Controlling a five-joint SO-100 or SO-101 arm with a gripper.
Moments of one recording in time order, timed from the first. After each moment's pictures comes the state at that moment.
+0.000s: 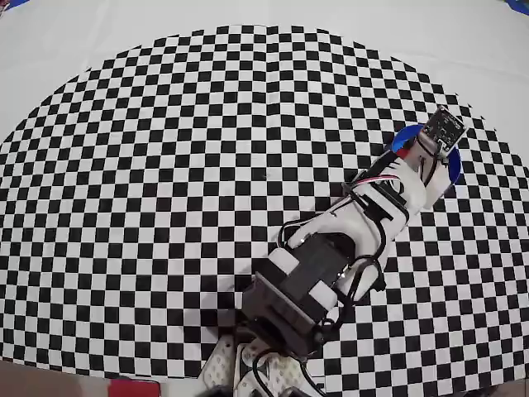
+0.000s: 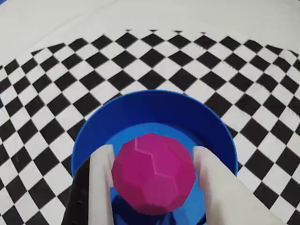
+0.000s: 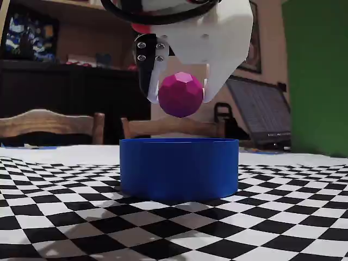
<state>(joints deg) 44.8 86.7 123.0 -8.5 -90.9</state>
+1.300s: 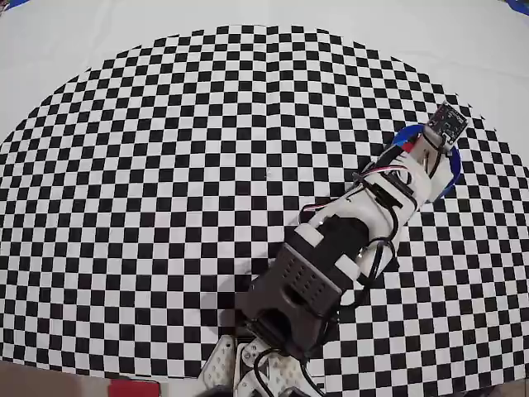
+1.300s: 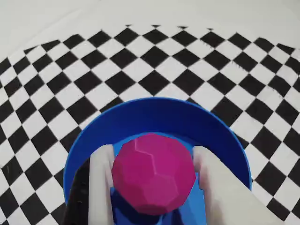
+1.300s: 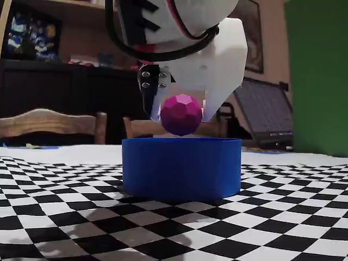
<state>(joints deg) 44.6 75.6 112.6 -8.0 -90.9</state>
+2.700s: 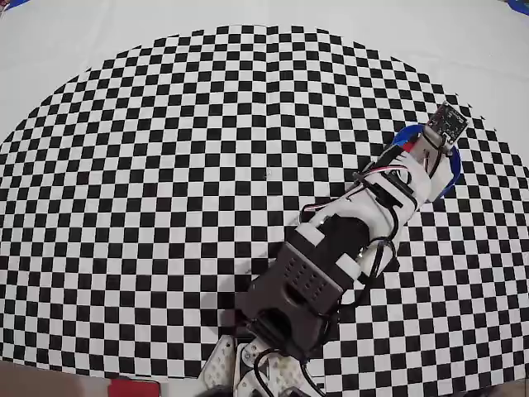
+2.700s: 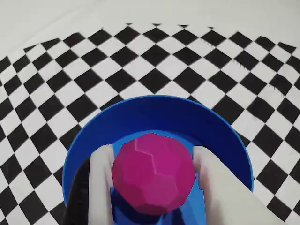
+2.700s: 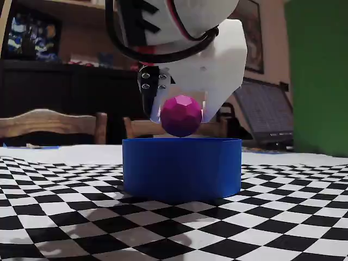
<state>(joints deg) 44.6 75.1 112.3 -8.0 -90.9</state>
